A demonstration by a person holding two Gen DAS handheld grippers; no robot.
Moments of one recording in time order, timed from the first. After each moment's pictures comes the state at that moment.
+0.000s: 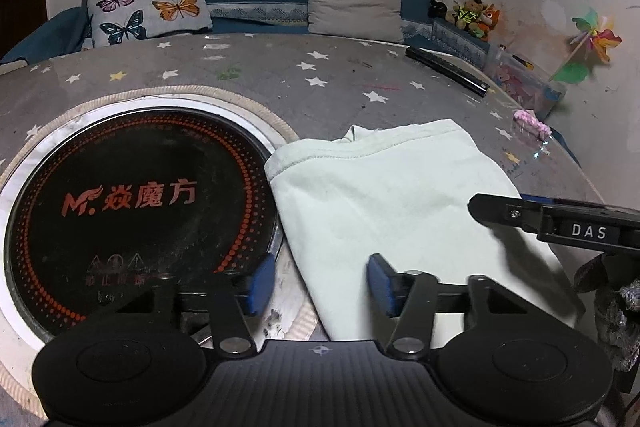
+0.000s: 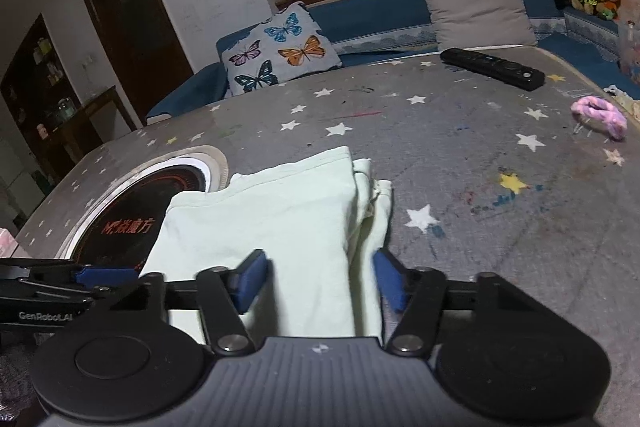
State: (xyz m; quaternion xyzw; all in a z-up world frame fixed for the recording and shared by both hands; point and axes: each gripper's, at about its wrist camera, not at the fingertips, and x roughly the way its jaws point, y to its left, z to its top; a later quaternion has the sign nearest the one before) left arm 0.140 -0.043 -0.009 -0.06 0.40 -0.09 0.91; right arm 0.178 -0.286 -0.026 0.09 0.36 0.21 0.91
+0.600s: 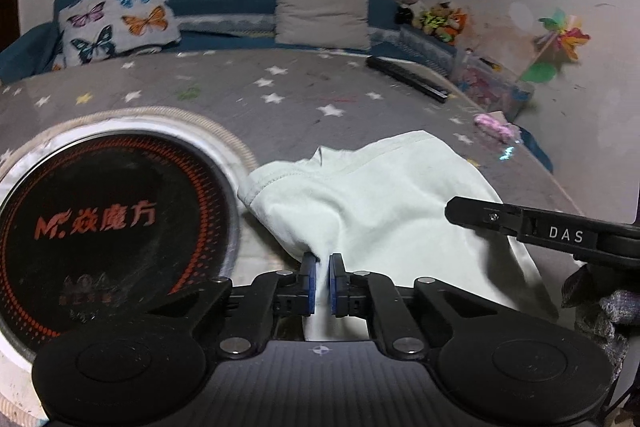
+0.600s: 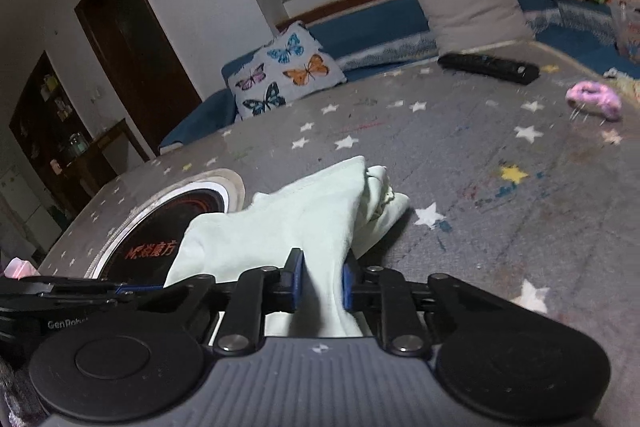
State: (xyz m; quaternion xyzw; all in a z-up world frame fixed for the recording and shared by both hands) left arm 0.134 -0.063 0.008 -0.05 0.38 -0.15 0.91; right arm 0.158 -0.300 -0.019 0.14 0.33 0.21 0.91
